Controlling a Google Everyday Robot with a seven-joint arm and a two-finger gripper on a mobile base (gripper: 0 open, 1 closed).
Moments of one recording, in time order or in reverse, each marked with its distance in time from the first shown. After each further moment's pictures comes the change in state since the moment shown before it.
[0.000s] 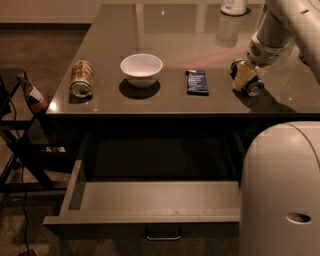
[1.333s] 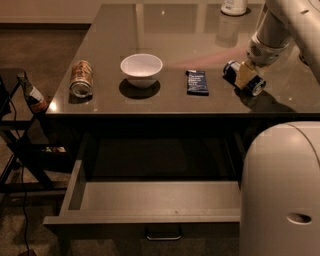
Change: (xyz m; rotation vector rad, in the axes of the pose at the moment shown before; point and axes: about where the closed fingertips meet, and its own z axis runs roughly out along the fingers) arm 0.000 0.000 0.000 0.000 -0.001 0.000
